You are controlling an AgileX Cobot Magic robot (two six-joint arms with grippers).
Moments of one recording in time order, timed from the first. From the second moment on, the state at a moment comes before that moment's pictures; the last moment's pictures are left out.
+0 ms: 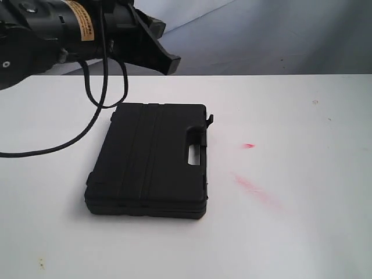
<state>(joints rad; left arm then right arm) -0.62 1.53 -1.14 0.39 0.09 -0.17 0.07 0.00 0.00 -0.03 0.08 0.05</state>
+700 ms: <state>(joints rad) -0.22 1.01 -0.71 0.20 -0.02 0.05 0.07 0.00 0.00 -0.03 0.08 0.05</state>
